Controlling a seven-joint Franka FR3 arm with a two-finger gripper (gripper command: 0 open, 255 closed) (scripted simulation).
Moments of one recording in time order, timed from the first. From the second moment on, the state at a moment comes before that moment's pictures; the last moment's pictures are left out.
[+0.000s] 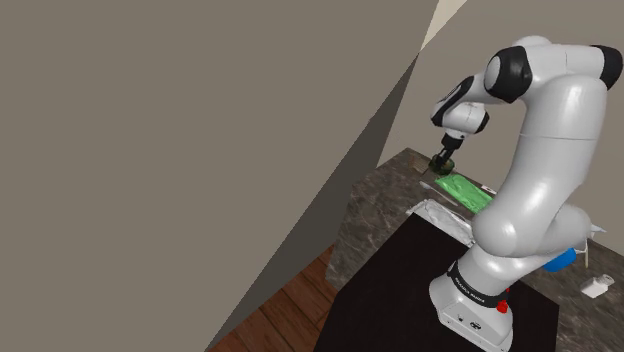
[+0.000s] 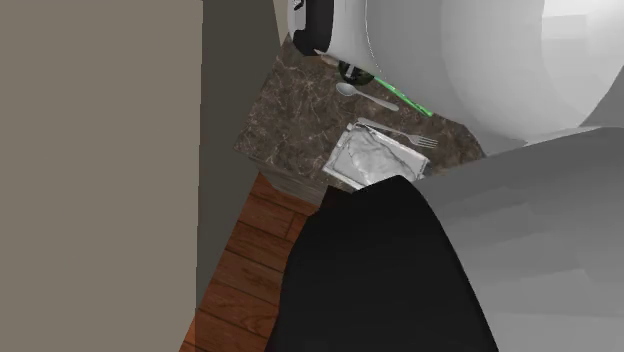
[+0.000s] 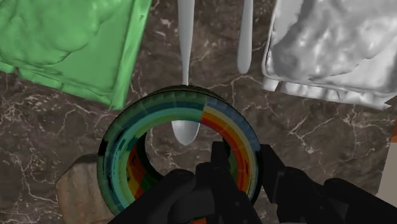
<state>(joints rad) -0.55 0.42 -0.51 -2.06 0.26 2.41 -1.17</state>
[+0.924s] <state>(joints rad) -0.87 0.59 -0.52 -1.79 0.34 2.28 -1.49</state>
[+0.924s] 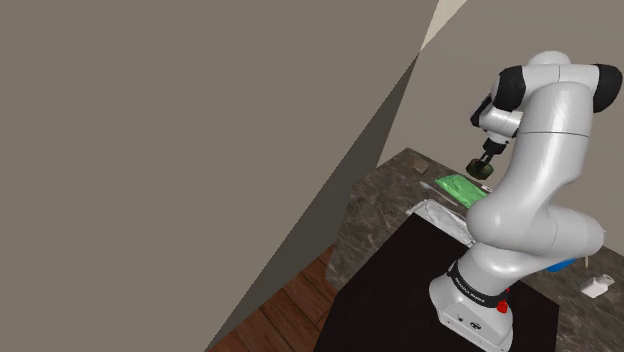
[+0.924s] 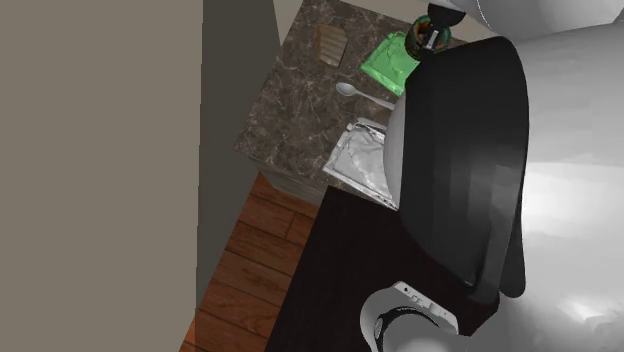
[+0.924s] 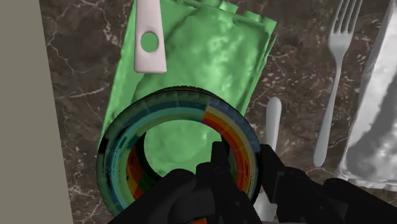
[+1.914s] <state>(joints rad) -0.93 0.74 -0.46 -1.75 0.41 2.39 -1.54</state>
